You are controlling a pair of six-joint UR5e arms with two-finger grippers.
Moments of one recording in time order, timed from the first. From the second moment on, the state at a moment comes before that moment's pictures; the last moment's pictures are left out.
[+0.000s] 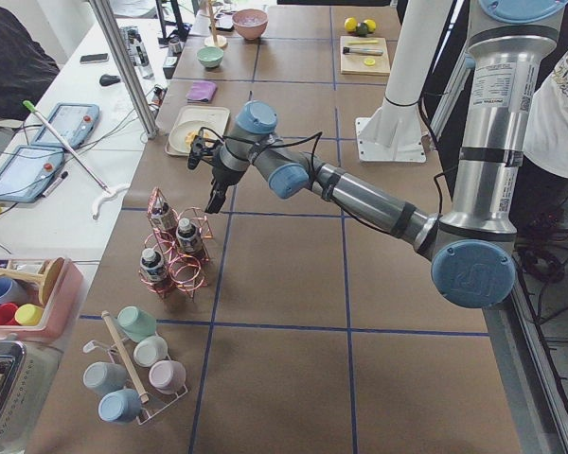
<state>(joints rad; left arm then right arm) -1.22 -1.64 -1.89 -2.06 -1.99 -0.79 1.68 -1.68 1.71 -1.54 2.47 -0.06</state>
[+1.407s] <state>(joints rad) -1.17 -1.72 -1.58 -2.39 -1.87 -0.85 1.68 -1.68 1.71 -1.54 2.47 -0.06</state>
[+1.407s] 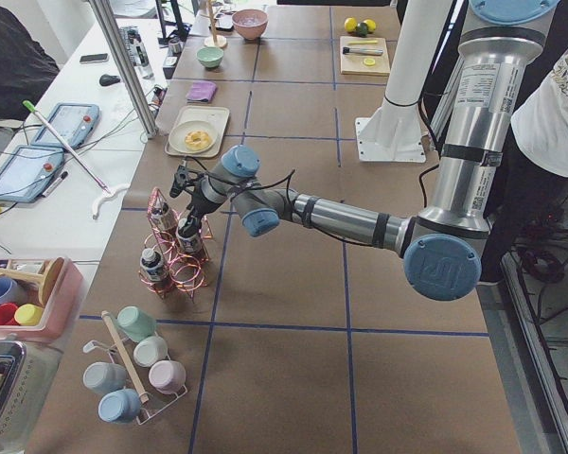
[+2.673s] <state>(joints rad) -1.17 -1.74 -1.56 -2.39 -1.87 -0.84 1.68 -1.68 1.71 -1.54 2.48 -0.06</state>
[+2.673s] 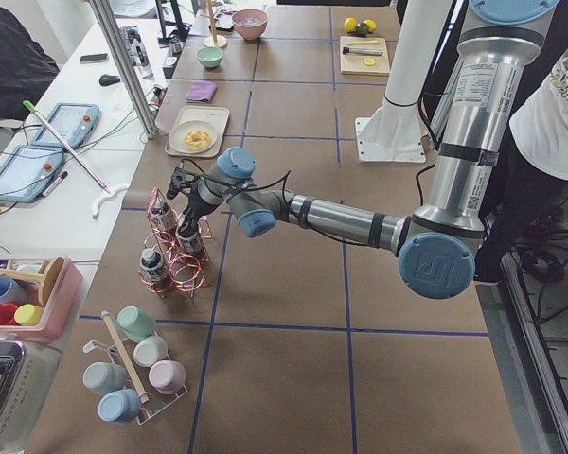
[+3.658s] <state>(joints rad) -1.18 -1.74 -1.56 -2.39 -1.87 -0.84 1.68 -1.68 1.71 -1.54 2.48 -0.06</state>
